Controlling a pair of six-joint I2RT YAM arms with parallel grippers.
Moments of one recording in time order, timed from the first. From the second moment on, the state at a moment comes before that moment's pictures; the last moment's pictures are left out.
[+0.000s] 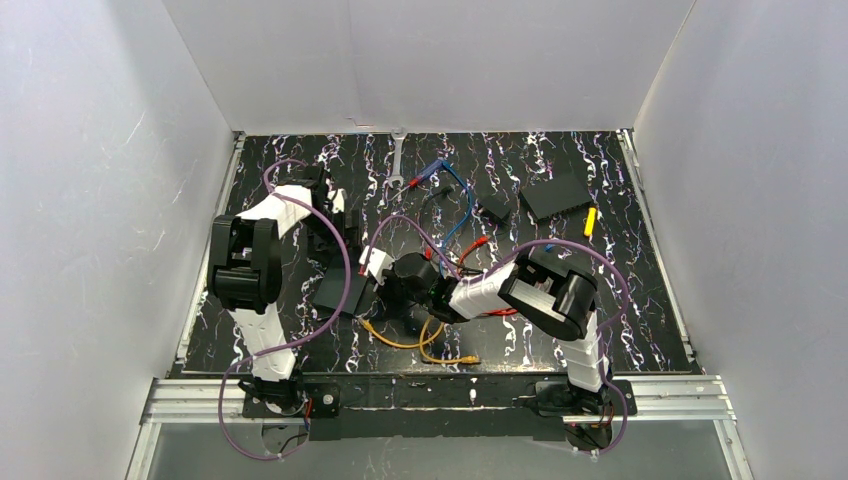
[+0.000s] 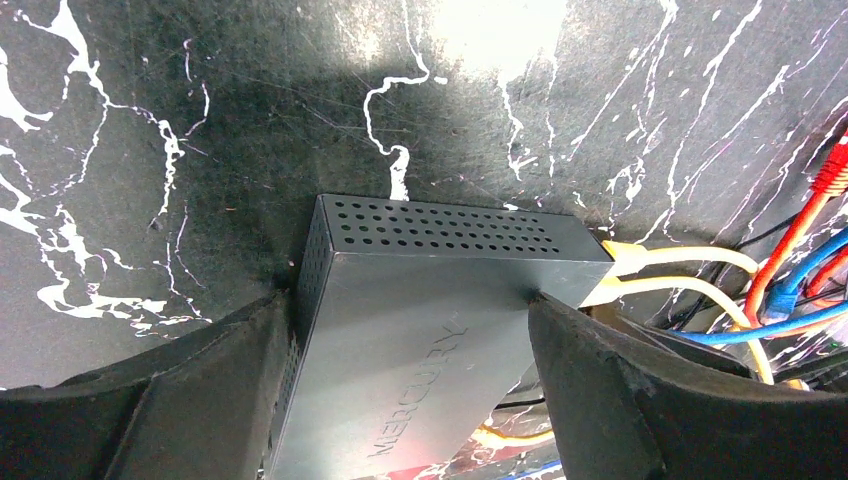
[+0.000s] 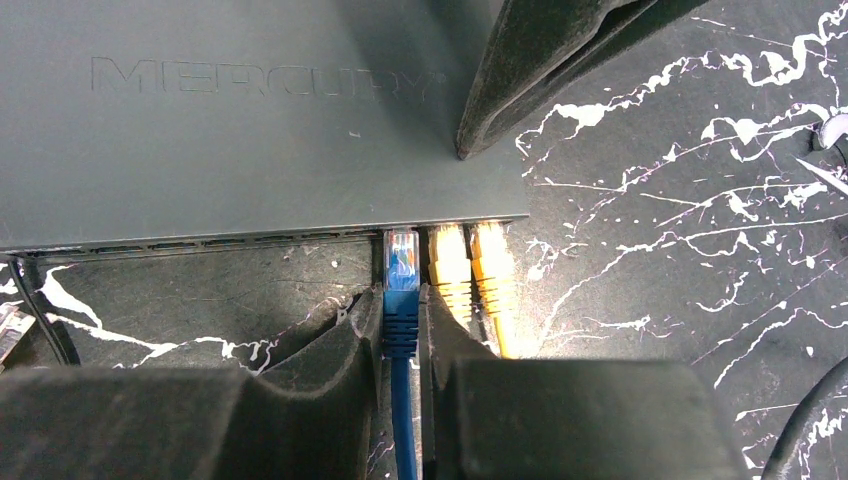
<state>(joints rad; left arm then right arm) -0.13 1.89 1.29 -0.83 0.27 -0.19 1.11 2.00 0.97 0.63 0.07 -0.29</state>
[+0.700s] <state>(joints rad) -0.17 1.89 1.30 -0.85 0.27 -0.12 1.10 2.00 0.92 0.72 0.06 -0.23</state>
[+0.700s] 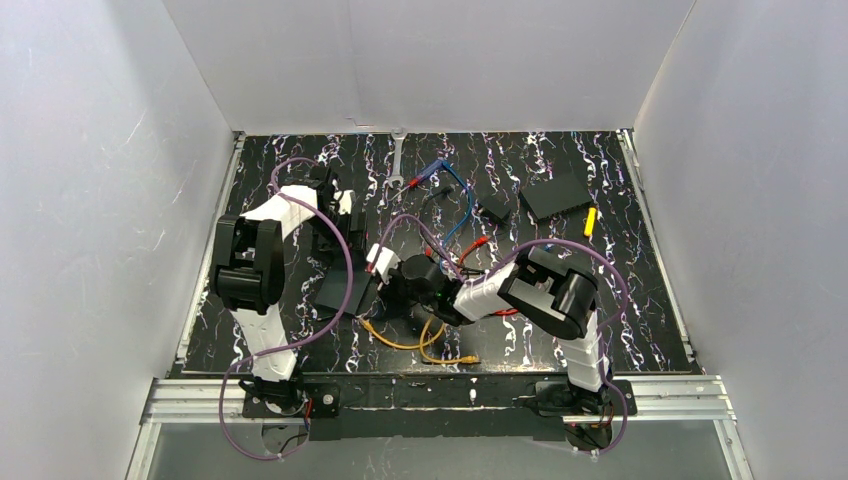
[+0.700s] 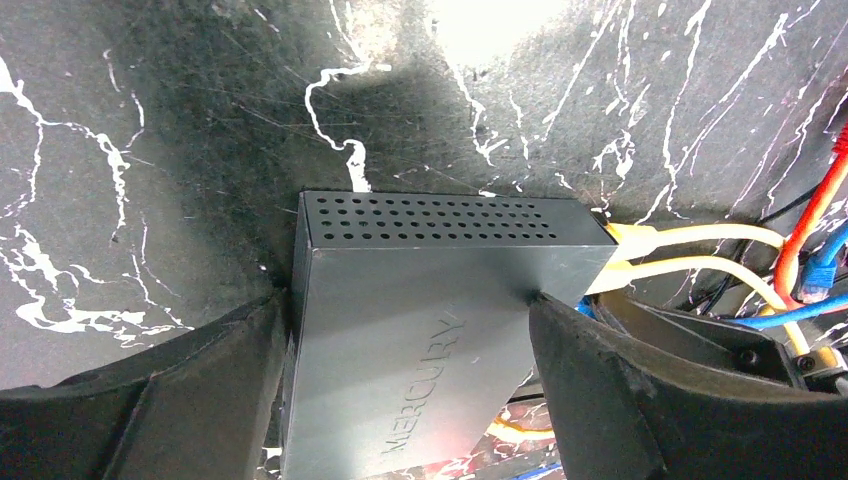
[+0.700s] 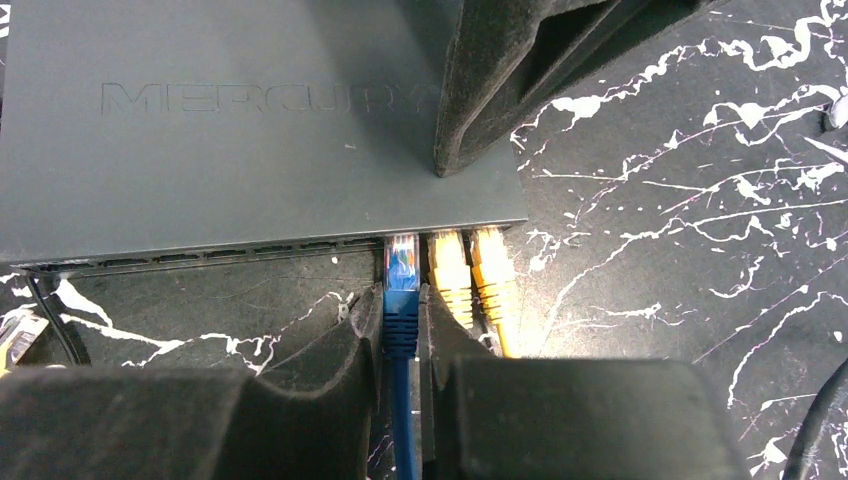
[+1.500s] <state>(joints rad) -0.20 1.89 1.30 -0.86 0.25 -0.07 1.06 2.04 0.91 0.81 -0.04 -0.21</state>
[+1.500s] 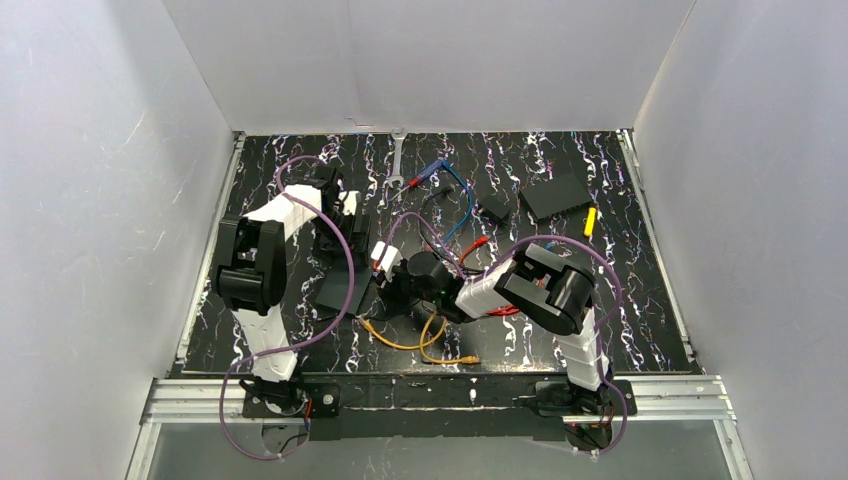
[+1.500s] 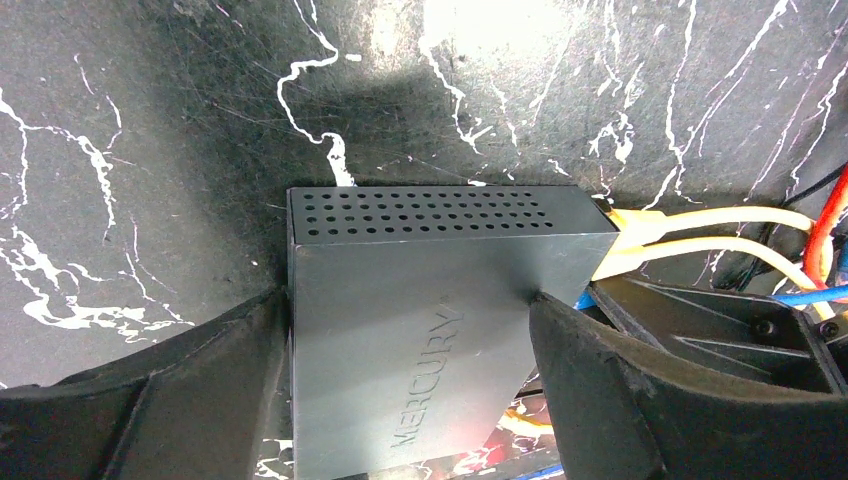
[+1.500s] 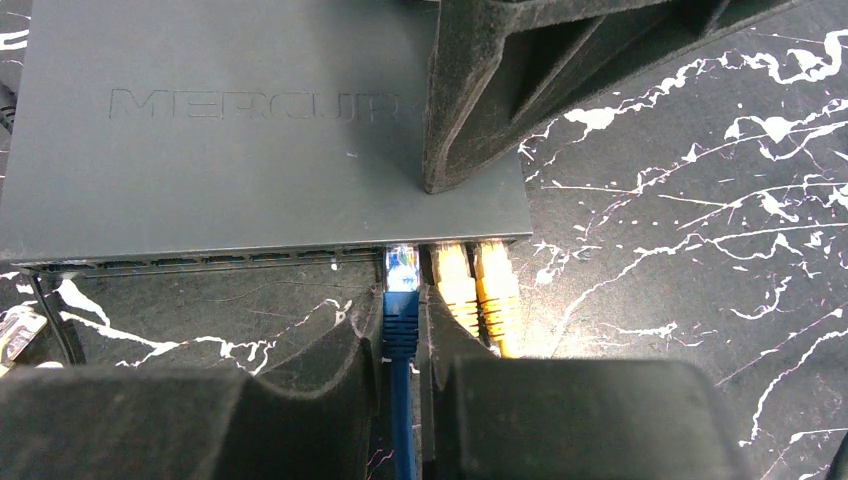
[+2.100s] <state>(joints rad) -0.22 1.89 1.32 -0.88 0.17 -0.12 1.04 1.93 0.90 0.68 -0.10 -0.25</state>
